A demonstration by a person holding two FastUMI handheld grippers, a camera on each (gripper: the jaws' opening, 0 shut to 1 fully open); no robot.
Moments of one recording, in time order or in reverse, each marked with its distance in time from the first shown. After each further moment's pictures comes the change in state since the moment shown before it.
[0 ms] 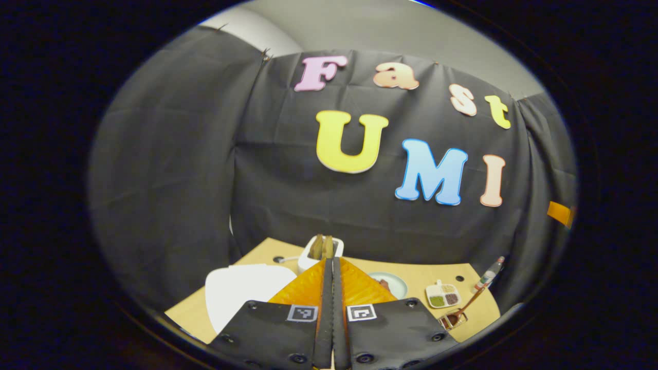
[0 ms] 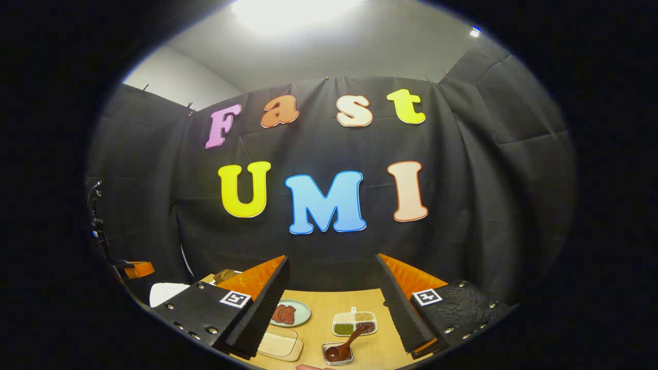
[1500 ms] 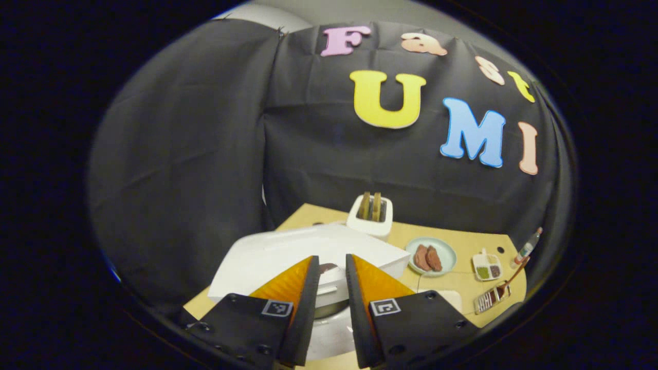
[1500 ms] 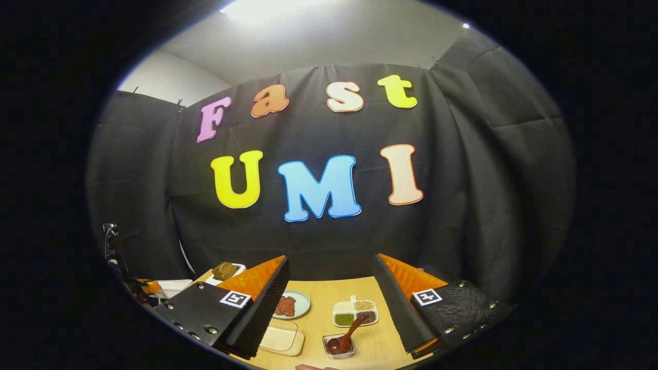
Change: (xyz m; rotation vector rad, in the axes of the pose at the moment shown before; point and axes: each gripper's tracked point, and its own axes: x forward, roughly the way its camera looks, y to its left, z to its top) left arm 0.033 0.091 -0.041 0.116 0.056 0.193; right arm 0.001 -0.009 -0.025 0.050 0.076 -0.023
